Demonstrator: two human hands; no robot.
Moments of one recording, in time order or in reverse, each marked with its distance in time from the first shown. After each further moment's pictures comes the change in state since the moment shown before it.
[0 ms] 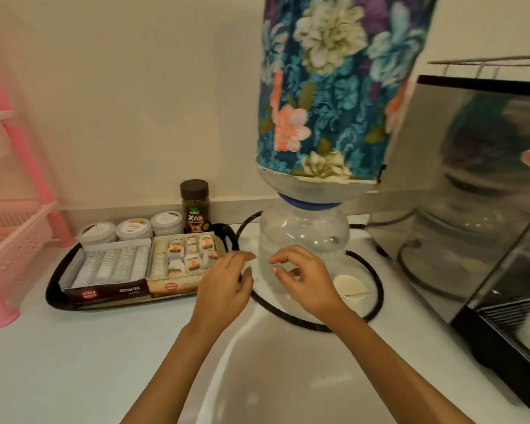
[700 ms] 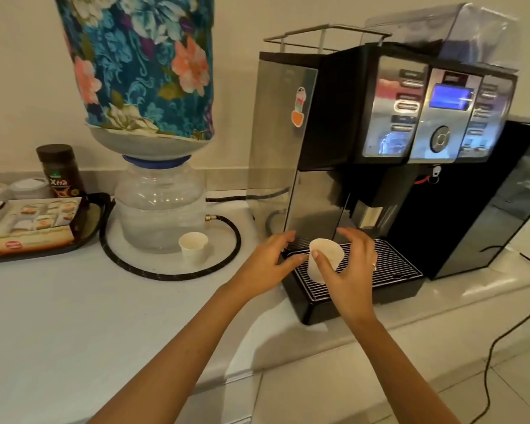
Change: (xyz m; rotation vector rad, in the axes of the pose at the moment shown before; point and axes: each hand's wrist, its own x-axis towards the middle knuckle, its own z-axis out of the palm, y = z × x) left_hand -0.001 0.355 0.216 -0.455 -0.442 -0.025; right_hand -0.213 0.099 -0.337 -0.334 0.542 0.147
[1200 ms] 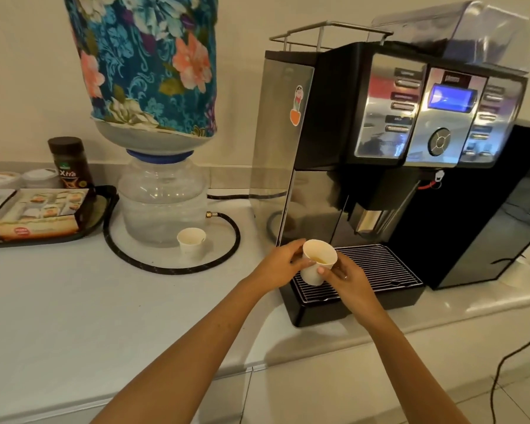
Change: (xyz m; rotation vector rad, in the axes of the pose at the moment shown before) left_hand 0.042 -0.013 0.056 -0.132 -0.067 -0.089; right_hand 0.015 0.075 -0.014 0.371 -0.513 0.339
